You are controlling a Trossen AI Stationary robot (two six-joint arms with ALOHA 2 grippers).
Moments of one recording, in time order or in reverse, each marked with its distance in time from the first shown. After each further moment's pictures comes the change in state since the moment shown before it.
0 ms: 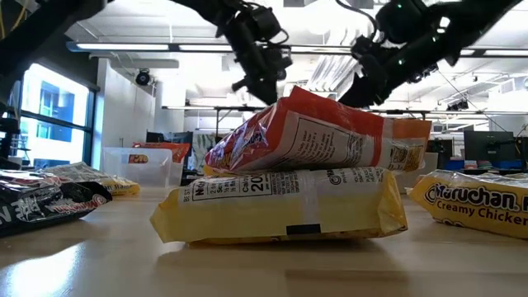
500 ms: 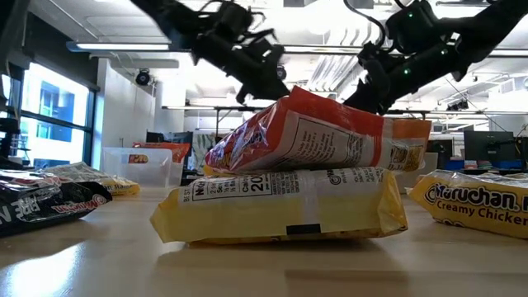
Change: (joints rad) left arm -0.100 -0.320 -0.807 0.966 0.125 -0.034; right arm 0.001 0.000 -0.113 0.189 -0.032 0.054
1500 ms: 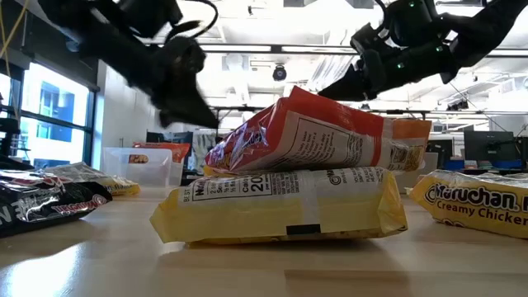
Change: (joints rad) left arm -0.408 -0.424 -0.639 -0.024 -0.163 -0.265; right arm 0.112 0.107 0.007 0.247 -0.022 -0.187
